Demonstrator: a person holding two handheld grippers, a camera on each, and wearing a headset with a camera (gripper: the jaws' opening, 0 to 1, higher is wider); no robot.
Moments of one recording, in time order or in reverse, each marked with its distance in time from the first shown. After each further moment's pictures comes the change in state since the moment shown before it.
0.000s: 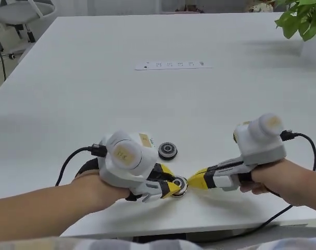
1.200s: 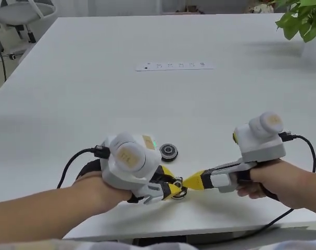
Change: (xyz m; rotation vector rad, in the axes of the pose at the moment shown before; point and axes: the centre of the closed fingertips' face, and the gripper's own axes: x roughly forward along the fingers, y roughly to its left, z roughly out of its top) left arm 0.001 0.000 0.000 0.007 0.021 0.007; right arm 0.006 0.023 0.008 0.108 -0.030 0.076
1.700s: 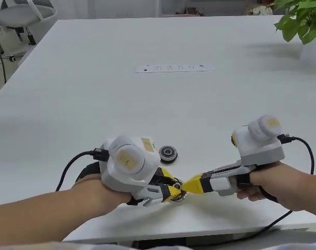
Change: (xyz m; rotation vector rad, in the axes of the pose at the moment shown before) left arm 0.000 0.000 0.000 -0.003 -0.004 0.002; right arm -0.004 -0.005 0.000 -0.027 0.002 0.013
